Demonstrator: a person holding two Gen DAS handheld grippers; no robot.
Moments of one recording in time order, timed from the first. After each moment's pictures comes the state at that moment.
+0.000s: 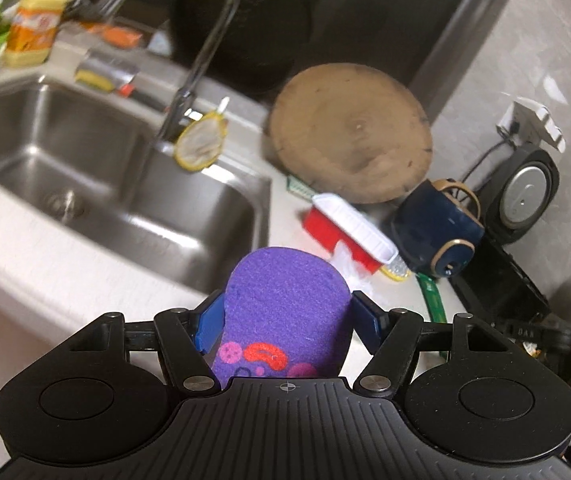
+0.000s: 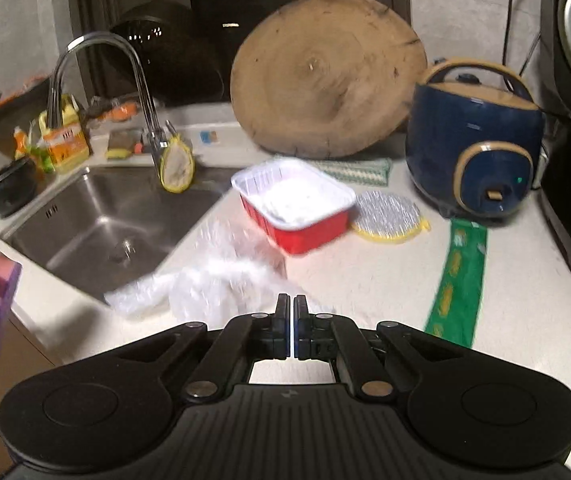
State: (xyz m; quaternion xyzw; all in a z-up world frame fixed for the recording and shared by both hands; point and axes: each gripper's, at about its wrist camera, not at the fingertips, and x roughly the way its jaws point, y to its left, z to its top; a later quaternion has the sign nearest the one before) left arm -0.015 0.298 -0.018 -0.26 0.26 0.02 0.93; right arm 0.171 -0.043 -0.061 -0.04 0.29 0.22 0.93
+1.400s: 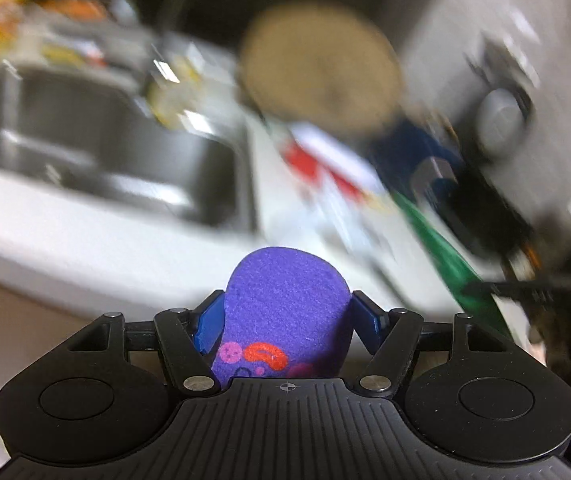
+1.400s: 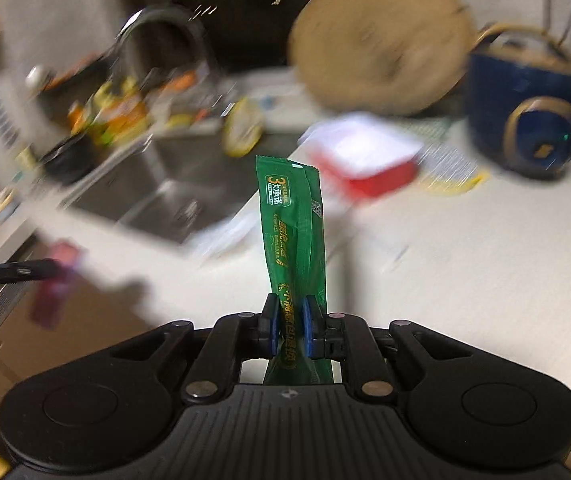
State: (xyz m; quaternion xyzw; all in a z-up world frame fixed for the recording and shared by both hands) left arm -0.041 0.291 -0.037 -0.20 0.35 -0.07 0.91; right arm 0.109 -0.036 -0.073 -0.03 0.35 0.32 0.88
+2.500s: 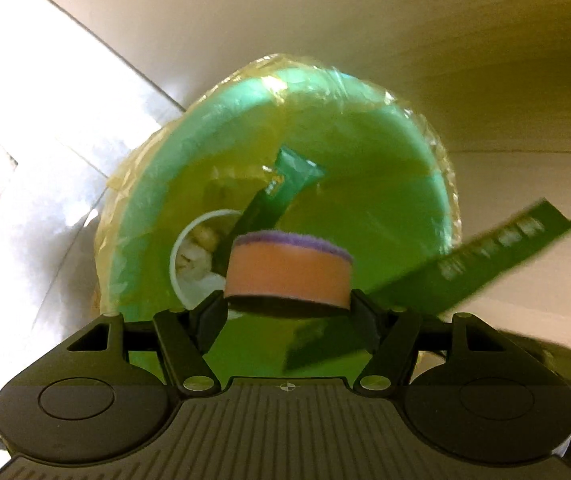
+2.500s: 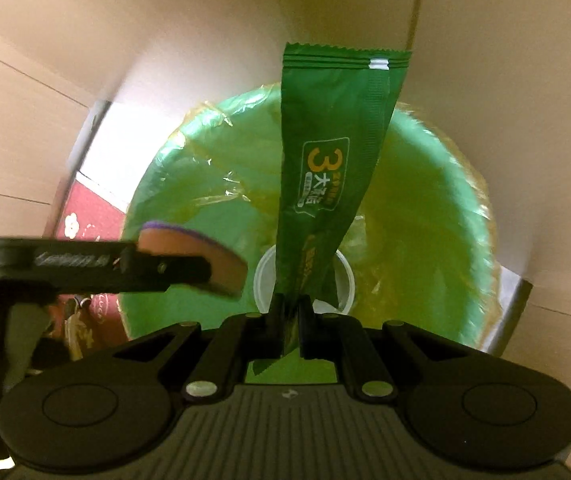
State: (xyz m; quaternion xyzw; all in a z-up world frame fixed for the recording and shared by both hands) left arm -0.077 0.254 -0.418 -0.46 0.60 0.08 0.65; right arm 0.066 0.071 -0.427 -0.13 0.65 0.26 0.70
